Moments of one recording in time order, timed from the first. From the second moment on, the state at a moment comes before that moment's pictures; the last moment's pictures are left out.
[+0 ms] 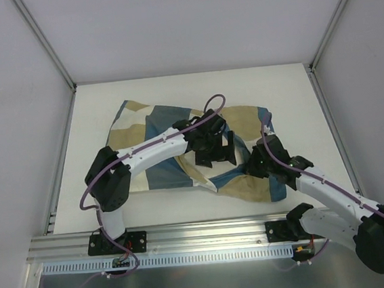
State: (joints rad) left arm -0.92 1.82 1.47 -0.67 0.18 -0.83; right arm 0.55 0.99 0.54 -0.43 0.03 0.80
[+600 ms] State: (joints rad) left arm -0.93 2.14 1.73 -0.79 0.16 -0.85; right arm 0.52 0.89 0.47 -0.42 -0.04 0.84
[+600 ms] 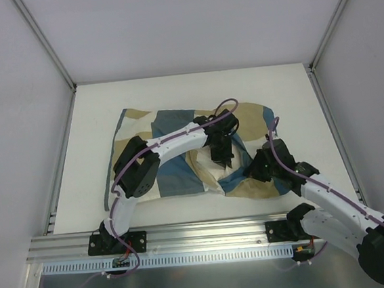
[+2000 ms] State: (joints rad) left arm -0.90 1.79 1.39 -0.66 0.19 -0.87; right arm 0.50 0.77 0.54 -0.70 0.15 0.76
